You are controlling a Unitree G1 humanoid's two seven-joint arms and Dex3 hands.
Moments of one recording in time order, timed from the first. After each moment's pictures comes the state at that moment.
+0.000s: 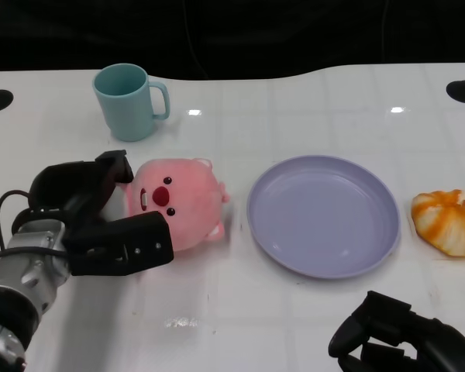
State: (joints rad) left arm -0.69 0.32 -0.45 1.03 0.66 -0.18 0.31; right arm 0.50 -0.20 0.15 -0.72 0.10 0.36 0.24
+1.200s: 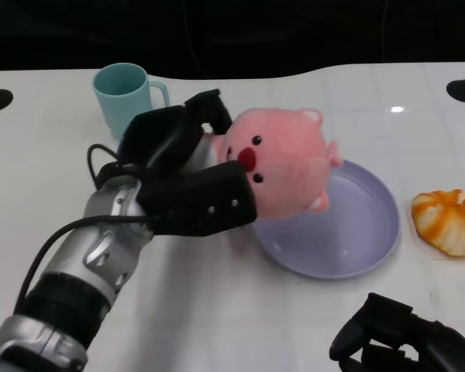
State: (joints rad) left arm -0.69 0.13 -0.39 0.61 0.59 -0.07 0.15; right arm 0.52 -0.21 0.15 -0.72 0.10 0.32 0.24
